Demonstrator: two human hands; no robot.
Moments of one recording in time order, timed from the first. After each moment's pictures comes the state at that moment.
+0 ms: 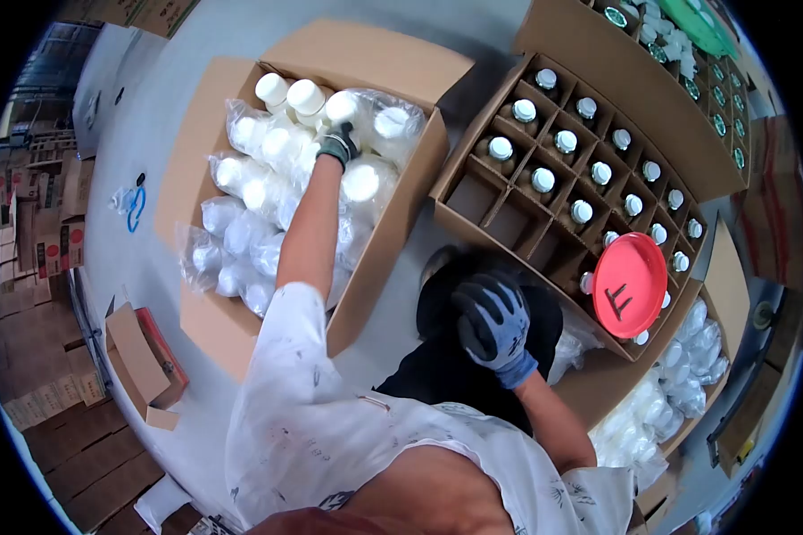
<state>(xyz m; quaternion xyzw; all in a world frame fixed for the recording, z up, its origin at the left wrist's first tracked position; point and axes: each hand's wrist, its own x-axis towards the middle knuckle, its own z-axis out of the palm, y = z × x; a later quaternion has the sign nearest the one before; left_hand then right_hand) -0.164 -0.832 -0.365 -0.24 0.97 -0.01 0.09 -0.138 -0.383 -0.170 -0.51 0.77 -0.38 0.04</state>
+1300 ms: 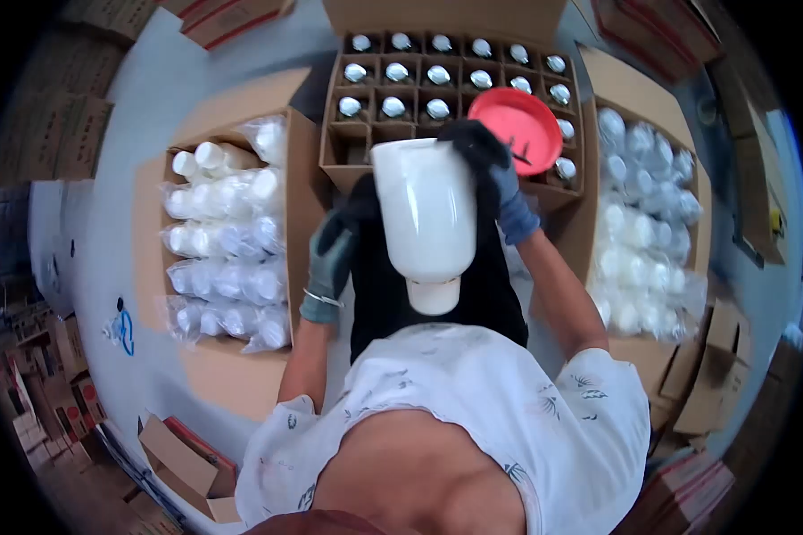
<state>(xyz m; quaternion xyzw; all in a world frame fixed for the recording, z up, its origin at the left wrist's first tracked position) 0.011 -0.465 -0.158 -0.14 0.61 0.78 -0.02 -0.148 -0.225 -0.134 -0.21 0.66 -0.72 0.07</state>
